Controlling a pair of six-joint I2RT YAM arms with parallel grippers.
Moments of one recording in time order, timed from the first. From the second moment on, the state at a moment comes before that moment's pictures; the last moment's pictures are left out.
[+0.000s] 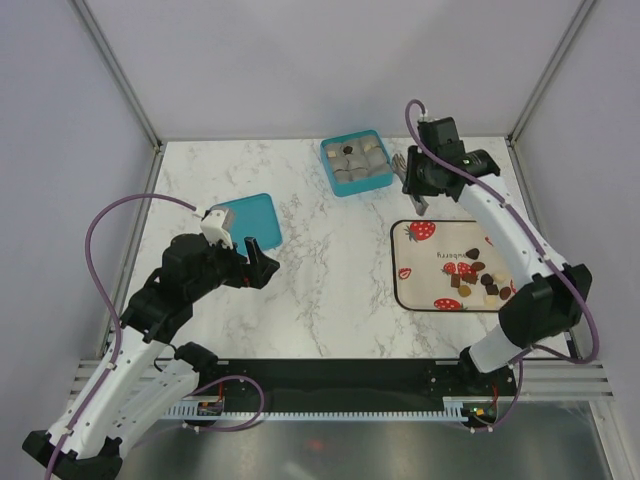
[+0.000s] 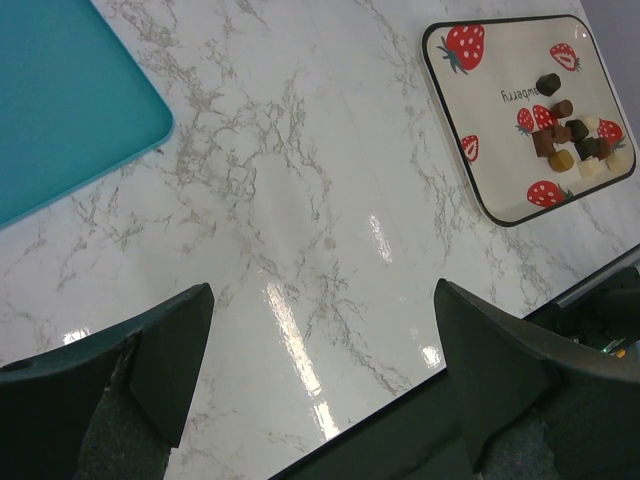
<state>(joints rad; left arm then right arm) -0.48 0.65 0.79 -0.60 0.12 -0.38 0.32 1.53 1.56 -0.87 0.12 0.37</state>
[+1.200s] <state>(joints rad) -0.48 0.65 0.78 -0.60 0.12 -0.38 0.41 2.17 2.01 -0.76 0.31 0.27</state>
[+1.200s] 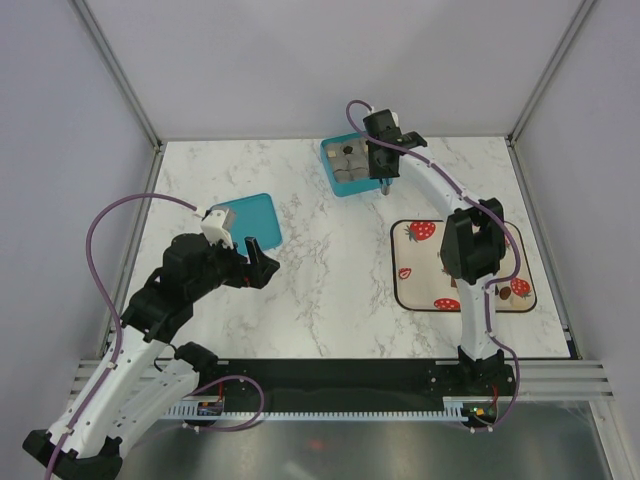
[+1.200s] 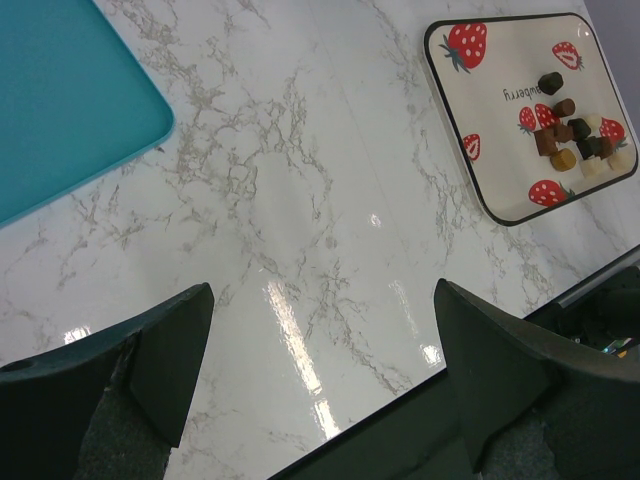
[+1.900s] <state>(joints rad) -0.48 0.65 0.78 -0.60 0.11 -0.38 0.41 2.21 2.06 -0.76 0.33 0.25</state>
